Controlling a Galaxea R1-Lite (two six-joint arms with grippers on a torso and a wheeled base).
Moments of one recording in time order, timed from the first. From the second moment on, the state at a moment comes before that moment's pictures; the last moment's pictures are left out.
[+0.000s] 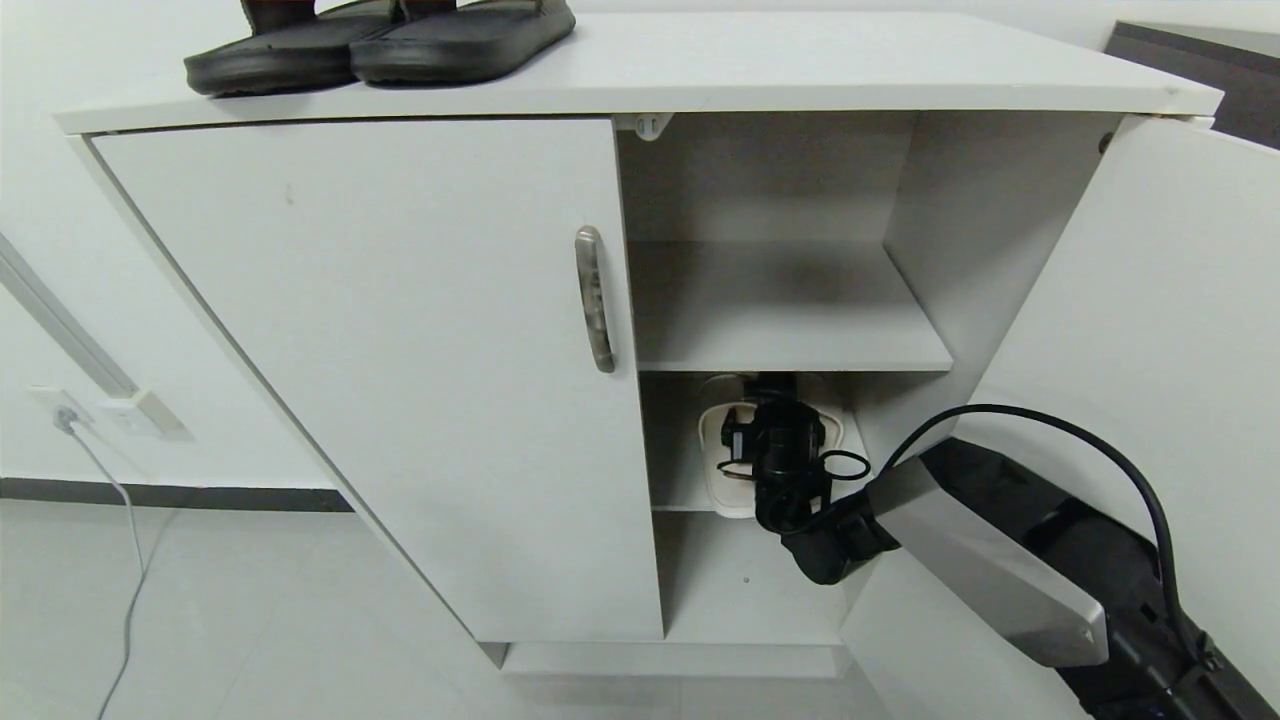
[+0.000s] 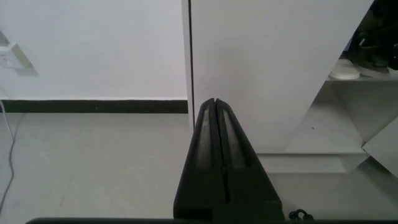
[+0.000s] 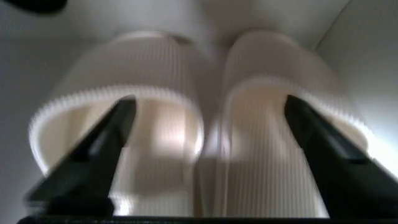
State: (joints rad) left arm 0.00 0.00 0.00 0.00 0.04 0.01; right arm 0.59 2.65 -1.68 -0.95 -0.67 0.02
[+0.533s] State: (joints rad) left arm 0.00 0.00 0.00 0.00 0.04 0.01; right arm 0.70 2.41 -1.23 -1.07 -0.76 0.02
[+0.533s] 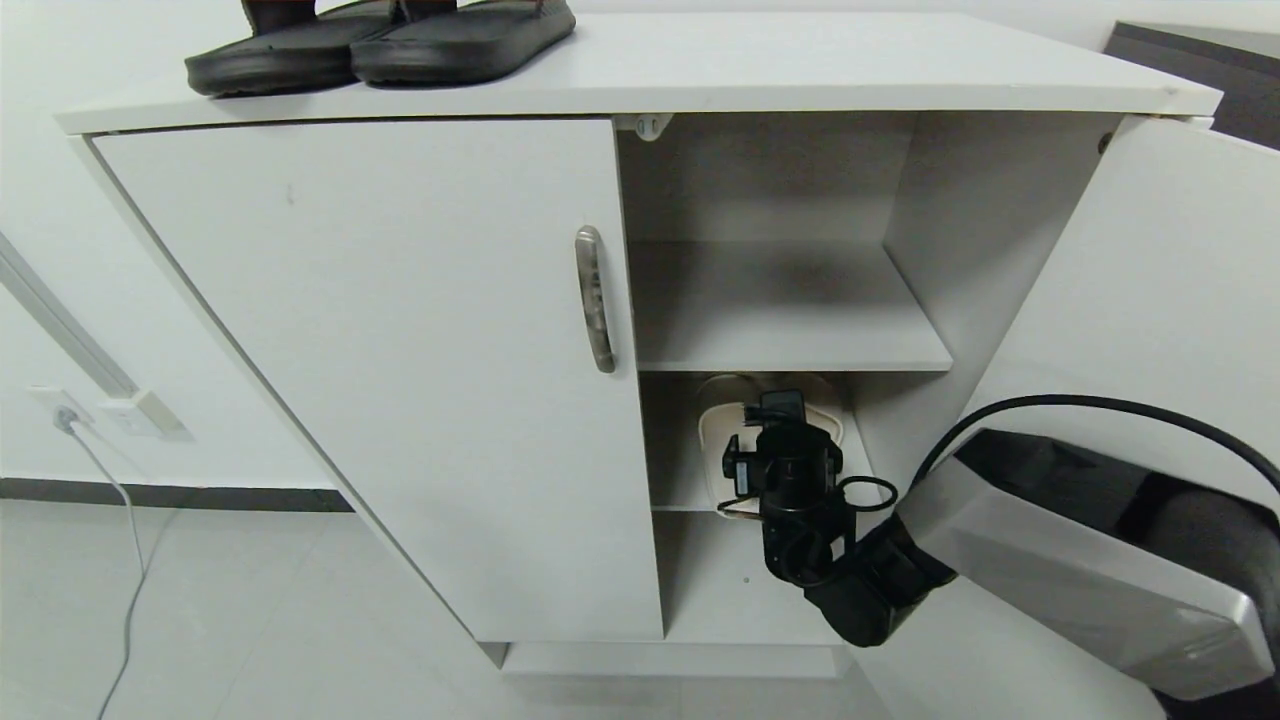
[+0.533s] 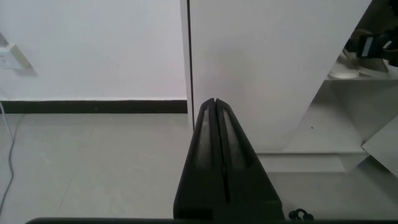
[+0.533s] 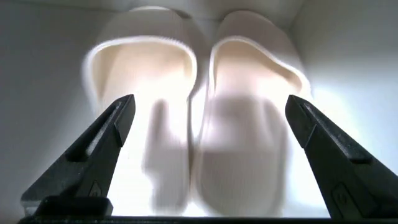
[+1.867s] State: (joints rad) left arm 0.00 0.00 0.00 0.00 0.03 0.01; right arm 0.91 1.98 -0.57 -1.32 -0.79 0.02
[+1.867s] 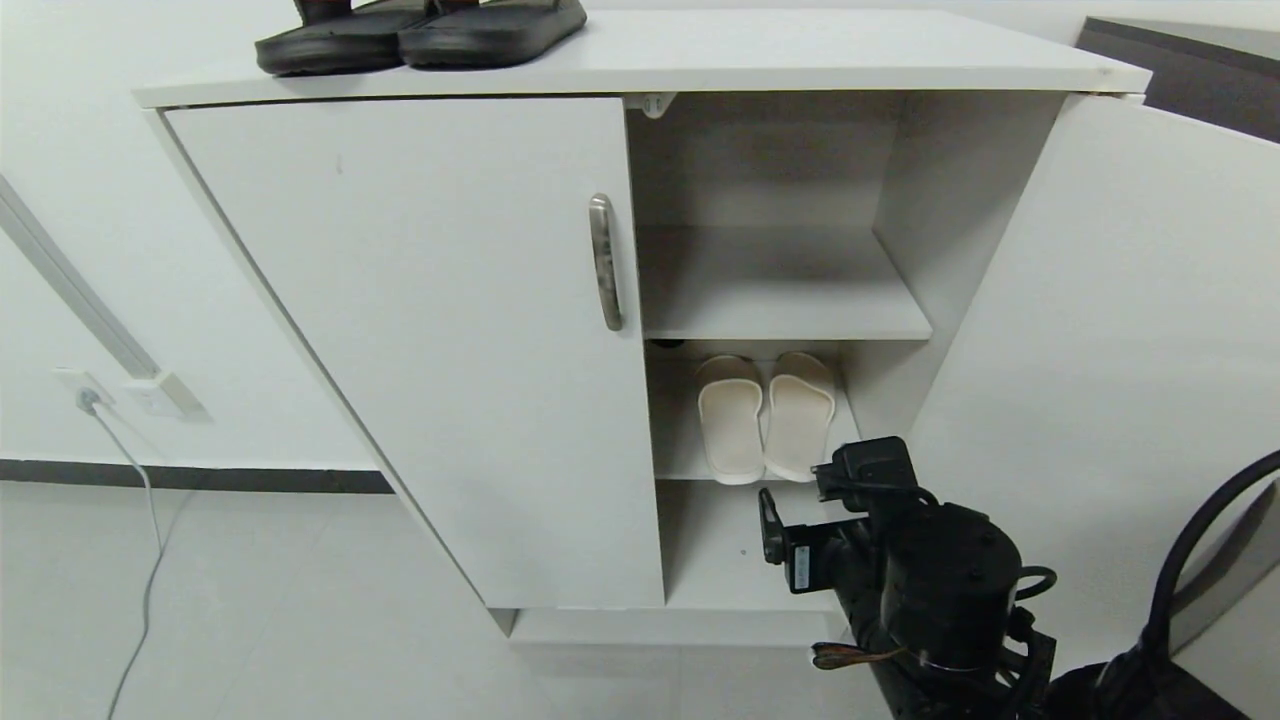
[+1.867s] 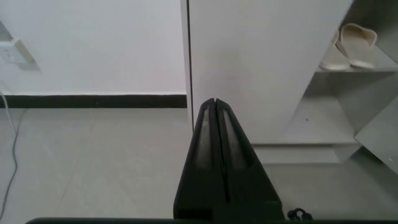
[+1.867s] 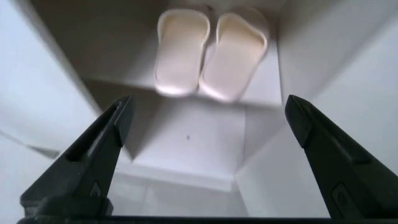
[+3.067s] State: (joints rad) left arm 0.00 0.00 0.00 0.00 0.03 0.01; right arm 0.91 1.95 -0.55 -1.32 -0.78 0.02
